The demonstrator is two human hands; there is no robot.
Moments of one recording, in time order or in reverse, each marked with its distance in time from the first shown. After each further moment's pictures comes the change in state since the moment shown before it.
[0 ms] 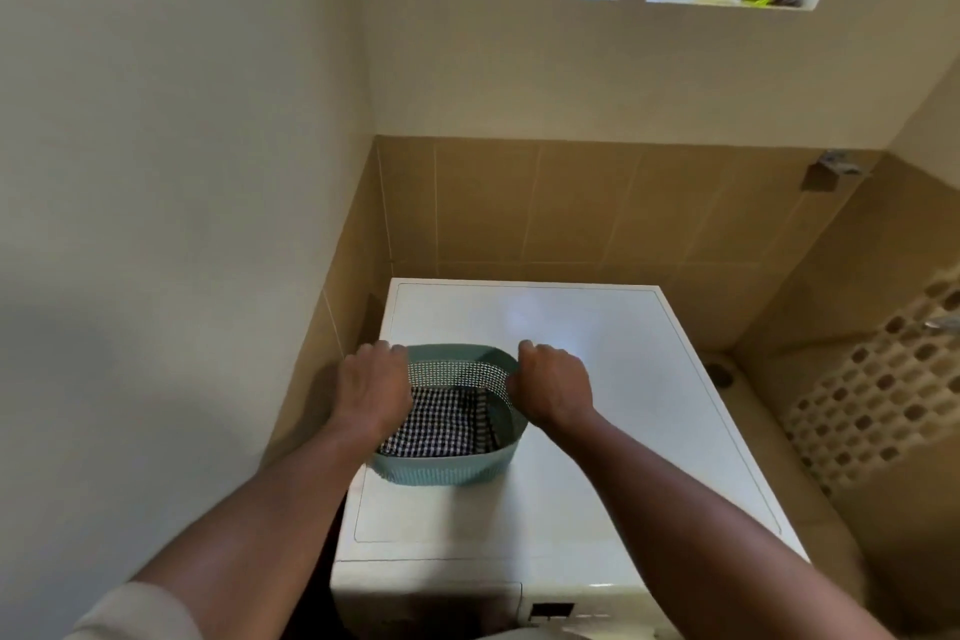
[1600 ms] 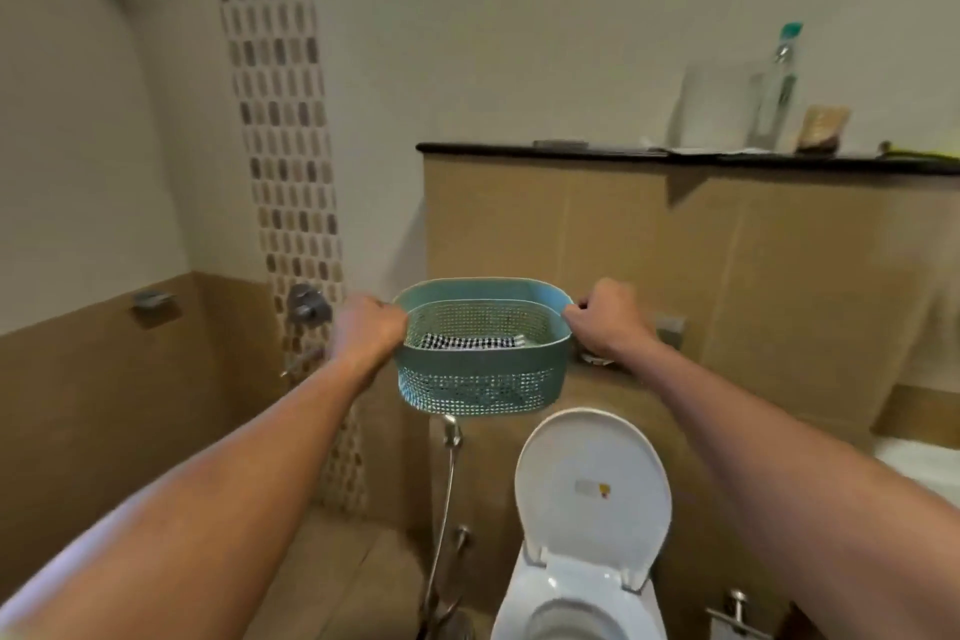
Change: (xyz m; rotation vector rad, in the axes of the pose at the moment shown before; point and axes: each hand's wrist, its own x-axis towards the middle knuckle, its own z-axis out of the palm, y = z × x) left_hand -0.234 0.750 -0.248 -1.138 -0.273 0.757; right_hand -0.568 0.549 -0.339 0.100 0.660 1.334
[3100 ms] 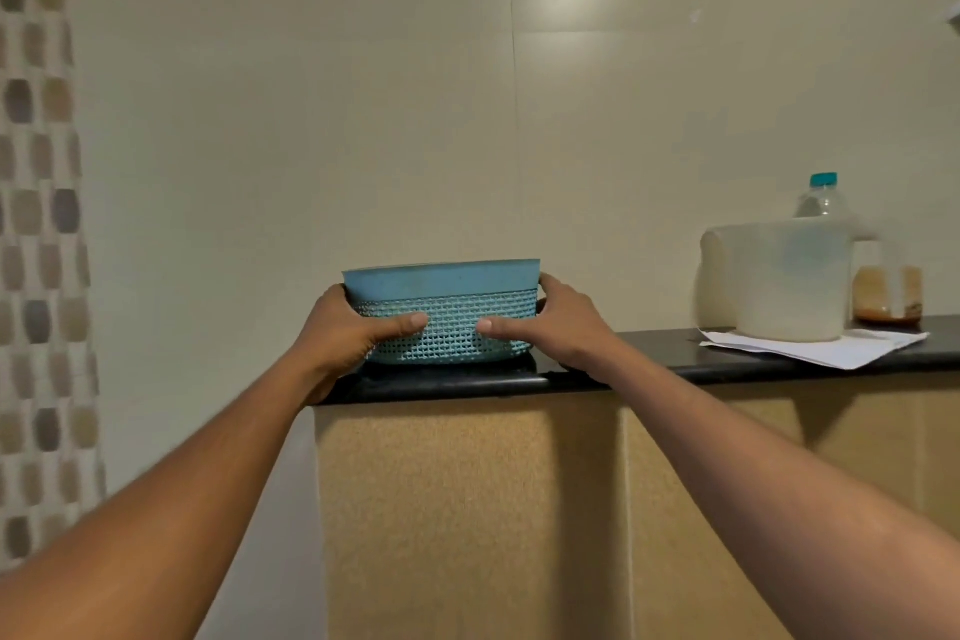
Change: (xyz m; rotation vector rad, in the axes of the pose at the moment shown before) left_hand 0.473 0.180 0.133 -0.522 -0.479 0.570; right_hand 0.433 -0.115 0.009 0.371 0.193 -0.236
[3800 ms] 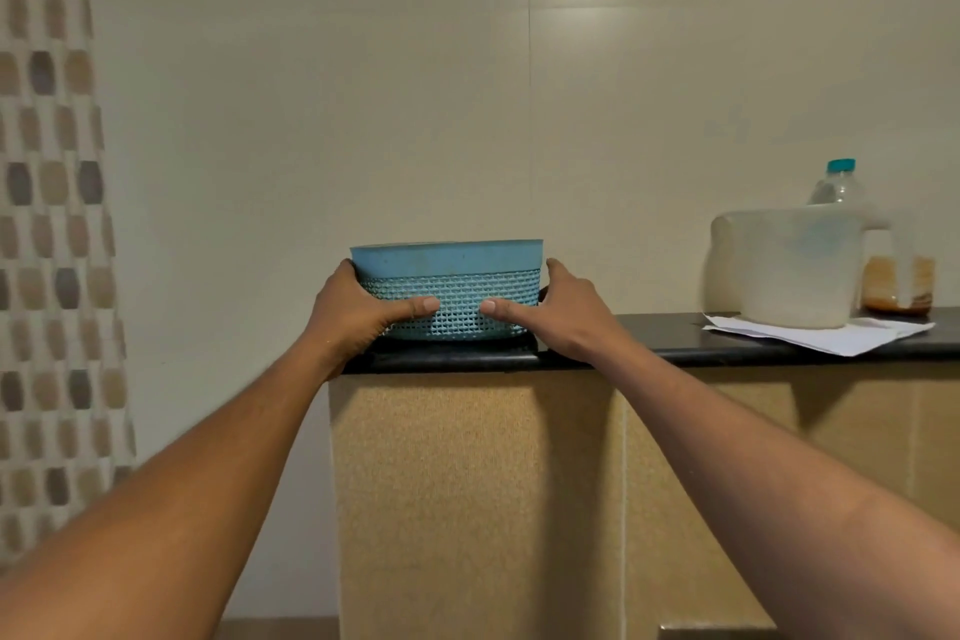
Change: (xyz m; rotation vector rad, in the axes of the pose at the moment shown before) left_hand -0.004 -0.008 -0.006 0.097 0.079 -0.005; right_hand -0.009 -0.002 0.005 -0.195 0.068 -0.003
